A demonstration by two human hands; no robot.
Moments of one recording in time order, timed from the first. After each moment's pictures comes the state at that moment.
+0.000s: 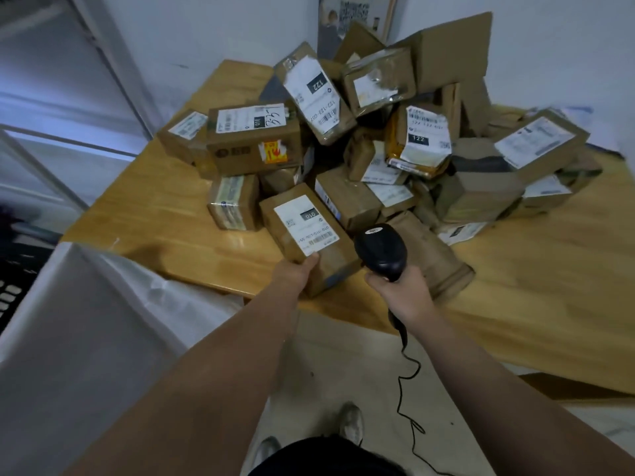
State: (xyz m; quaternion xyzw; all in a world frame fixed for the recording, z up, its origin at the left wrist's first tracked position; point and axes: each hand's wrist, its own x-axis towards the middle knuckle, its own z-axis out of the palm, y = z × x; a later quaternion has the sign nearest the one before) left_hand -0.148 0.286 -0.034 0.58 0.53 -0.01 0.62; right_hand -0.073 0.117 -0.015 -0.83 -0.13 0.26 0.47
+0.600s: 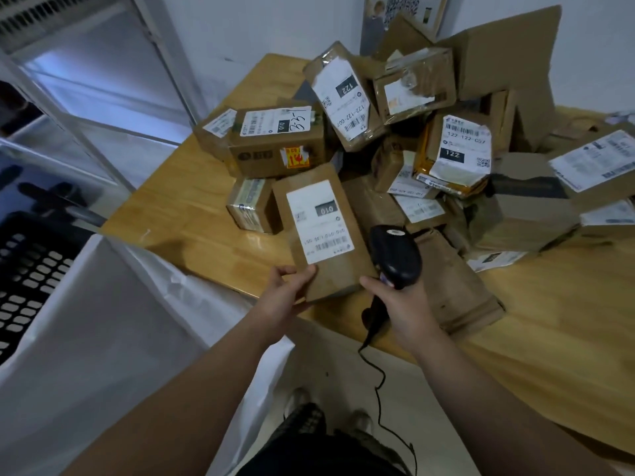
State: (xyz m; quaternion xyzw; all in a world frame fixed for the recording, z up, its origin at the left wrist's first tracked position) left_hand -0.181 0.286 -0.024 0.42 0.46 0.10 0.78; right_hand -0.058 0.143 -0.020 -0.66 -0.03 0.35 0.67
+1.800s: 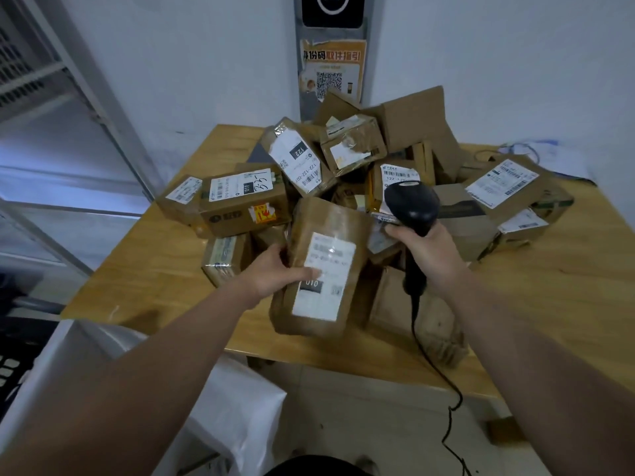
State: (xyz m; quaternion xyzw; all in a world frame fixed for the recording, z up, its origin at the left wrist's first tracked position) left_hand -0.124 0.347 0.056 0.75 0.27 -0.04 0.60; right_hand 0.001 0.132 0.101 -0.73 -0.11 0.22 0.64
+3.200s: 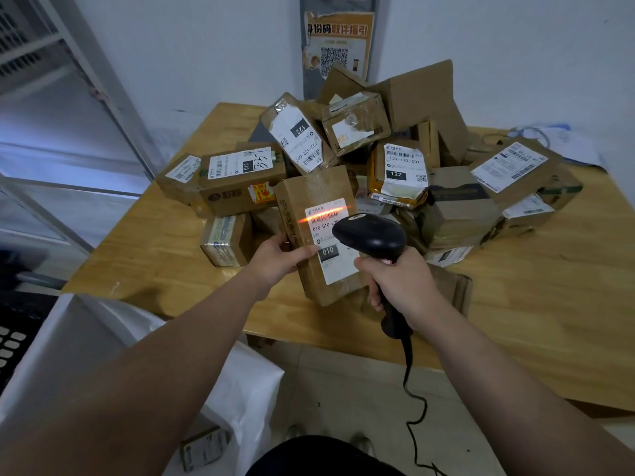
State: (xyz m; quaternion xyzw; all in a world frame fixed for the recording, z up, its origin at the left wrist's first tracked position) left_hand -0.123 0.335 0.017 0.69 0.31 0.05 0.65; right_hand -0.066 0.132 0.085 -0.80 -0.13 0.25 0.52
